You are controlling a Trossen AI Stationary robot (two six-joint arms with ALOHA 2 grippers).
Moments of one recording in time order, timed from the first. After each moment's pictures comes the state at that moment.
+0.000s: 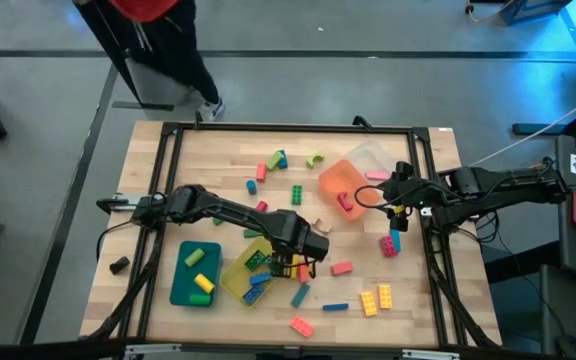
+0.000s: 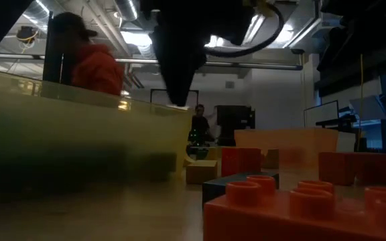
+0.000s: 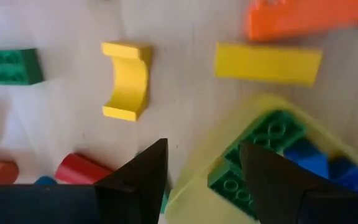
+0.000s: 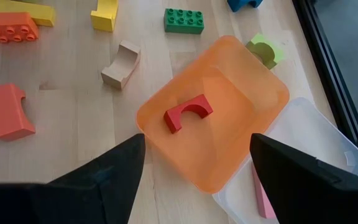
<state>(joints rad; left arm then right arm) -0.24 2.30 2.14 -1.45 -0.14 -0.16 0.14 0.81 0.84 -0.94 0.32 0.10</state>
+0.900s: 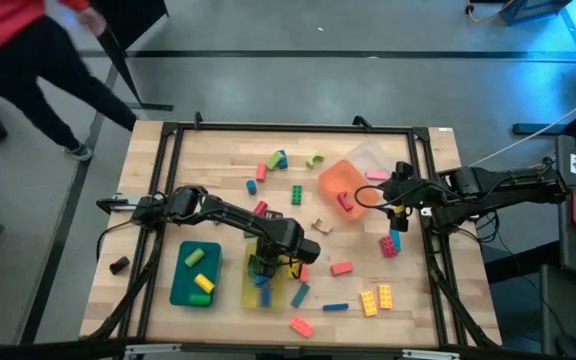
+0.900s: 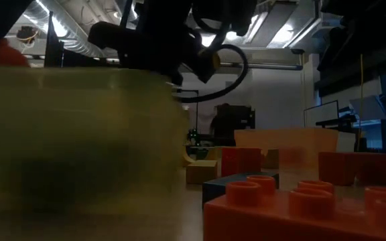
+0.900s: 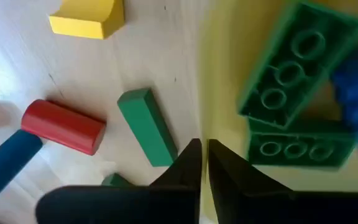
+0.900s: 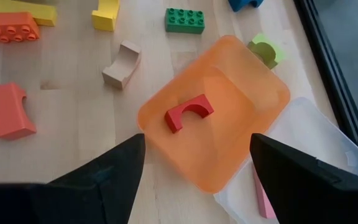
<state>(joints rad) -0.24 2.30 1.99 -1.55 -0.12 -0.16 0.14 0.82 0.84 -0.94 0.31 0.10</state>
